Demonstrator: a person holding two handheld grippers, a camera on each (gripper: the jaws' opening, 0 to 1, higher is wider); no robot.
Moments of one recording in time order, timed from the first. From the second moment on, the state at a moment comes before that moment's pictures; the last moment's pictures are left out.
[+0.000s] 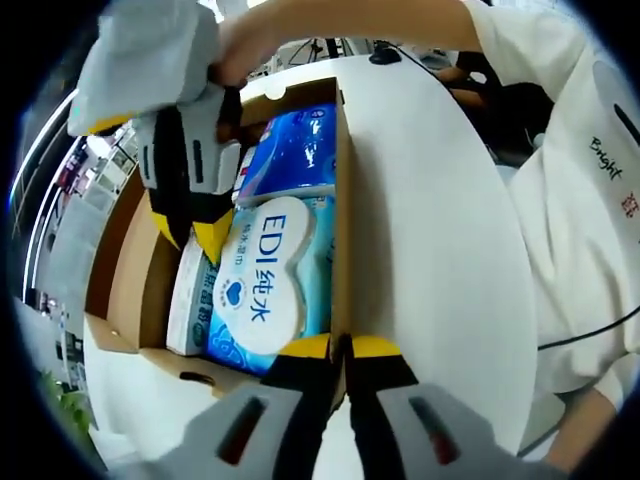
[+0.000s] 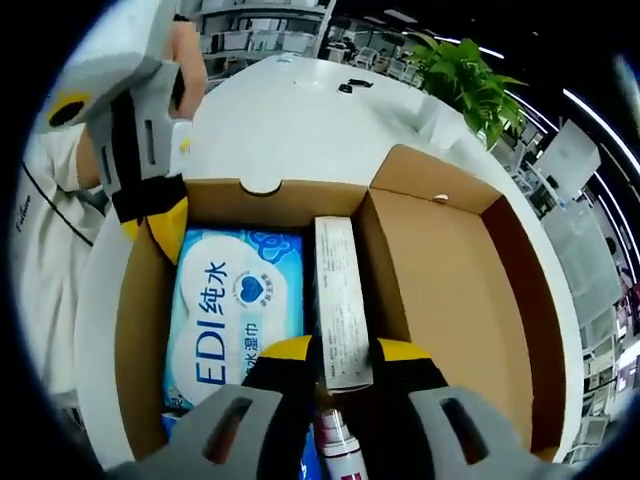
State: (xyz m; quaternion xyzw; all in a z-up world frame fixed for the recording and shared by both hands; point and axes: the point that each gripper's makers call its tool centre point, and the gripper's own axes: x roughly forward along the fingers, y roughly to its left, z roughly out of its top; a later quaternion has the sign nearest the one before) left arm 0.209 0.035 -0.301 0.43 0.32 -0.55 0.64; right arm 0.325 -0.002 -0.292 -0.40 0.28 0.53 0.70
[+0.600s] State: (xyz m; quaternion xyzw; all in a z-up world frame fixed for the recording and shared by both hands) left arm 0.210 0.035 -0.300 0.43 0.32 -0.56 0.64; right arm 0.321 -0.002 -0.294 -0.44 0.28 0.52 0.68
